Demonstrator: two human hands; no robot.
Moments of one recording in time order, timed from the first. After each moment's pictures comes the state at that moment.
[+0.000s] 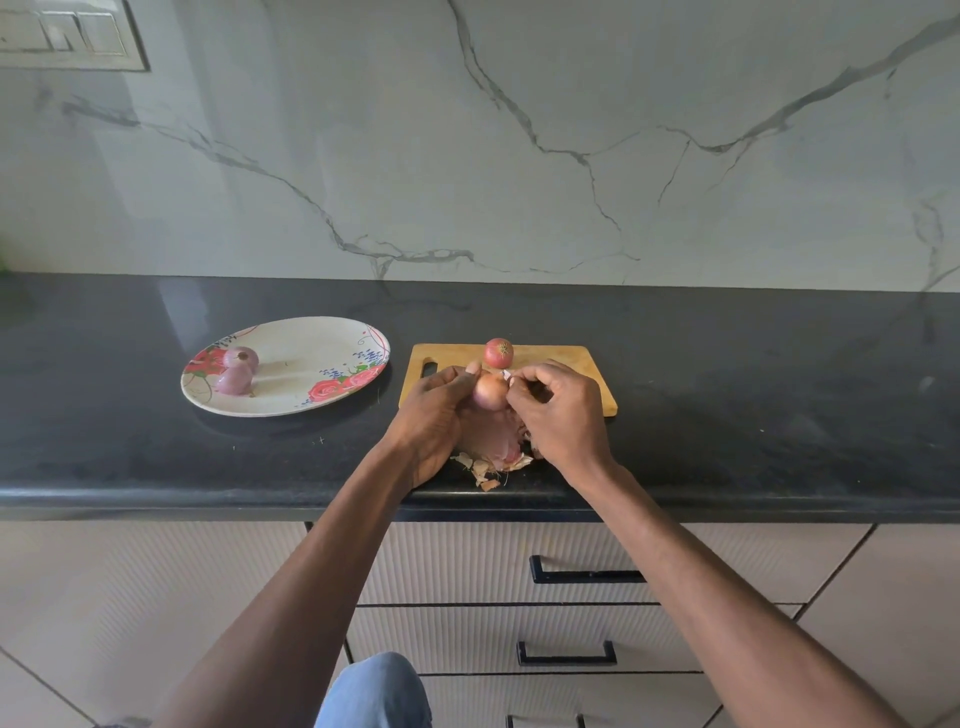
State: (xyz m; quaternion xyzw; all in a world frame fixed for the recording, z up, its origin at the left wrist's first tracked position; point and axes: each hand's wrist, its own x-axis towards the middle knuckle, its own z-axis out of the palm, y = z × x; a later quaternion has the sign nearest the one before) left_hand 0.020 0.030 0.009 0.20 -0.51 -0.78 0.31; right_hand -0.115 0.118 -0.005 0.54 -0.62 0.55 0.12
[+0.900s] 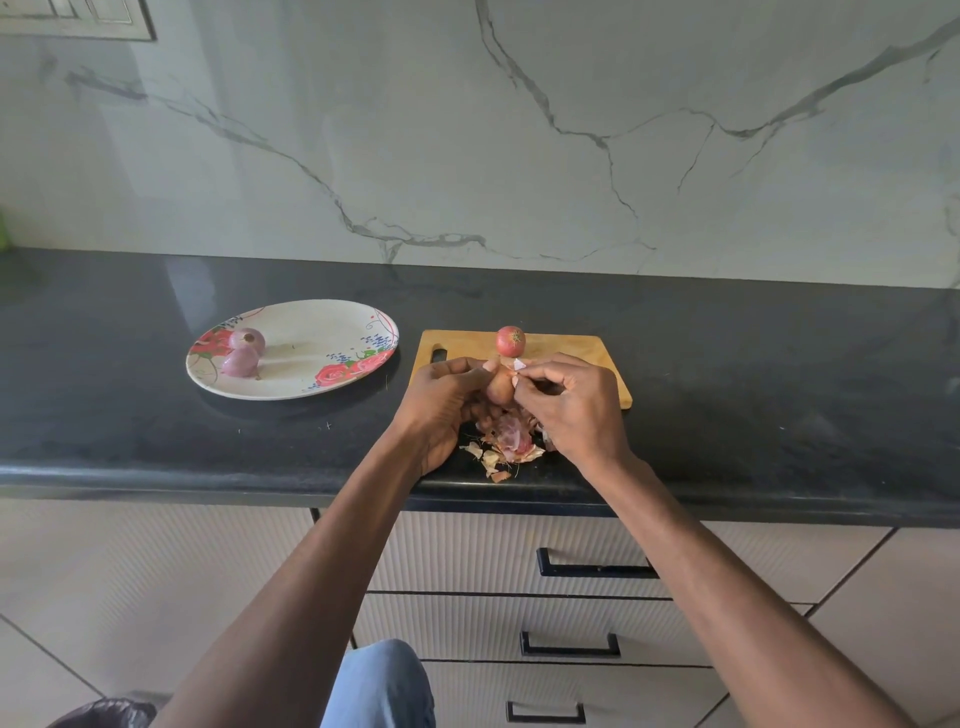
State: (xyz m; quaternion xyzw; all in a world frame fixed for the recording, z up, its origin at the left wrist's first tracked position) left_hand 0.019 0.024 0.004 0.24 -0.54 -0.73 0.34; right_hand -0.119 0.115 -0.007 0.58 -0.59 0.56 0.10
